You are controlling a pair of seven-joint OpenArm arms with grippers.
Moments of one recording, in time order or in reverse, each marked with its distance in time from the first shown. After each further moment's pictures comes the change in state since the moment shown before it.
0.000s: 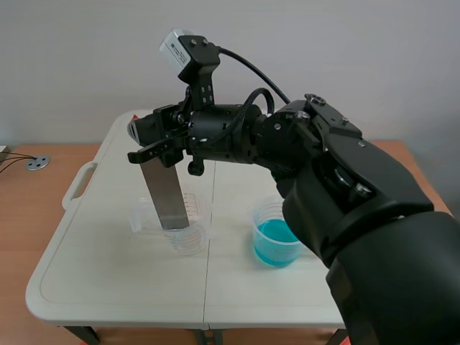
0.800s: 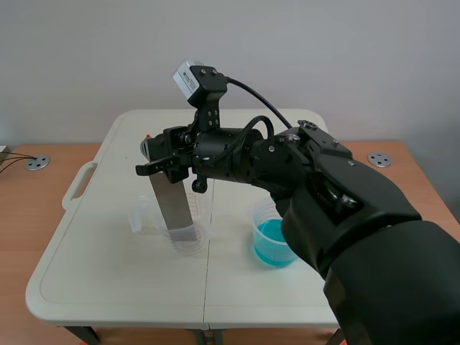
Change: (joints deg) left arm -0.2 0.0 0.0 -0.3 0.0 -0.2 0.0; right arm 0.0 0.0 0.0 -6.6 0.0 -3.8 3.3
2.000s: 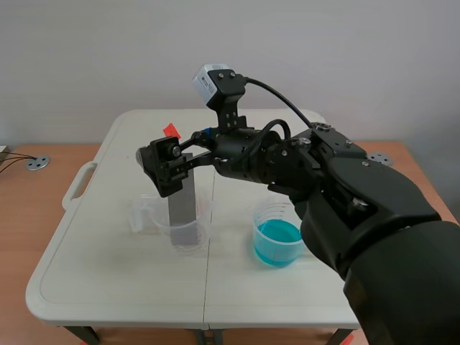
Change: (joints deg) left arm -3.1 0.0 0.0 -1.0 1.4 -0.5 1.3; right arm 0.0 3.1 0.5 0.0 -4.5 -3.0 4.4
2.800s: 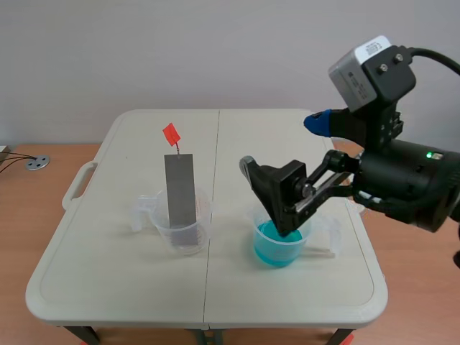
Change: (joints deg) left arm -0.9 -7.0 -17.6 27.2 -5.5 0.2 -5.2; right arm -33.0 19.8 14.1 43.6 -3.0 -3.5 5.2
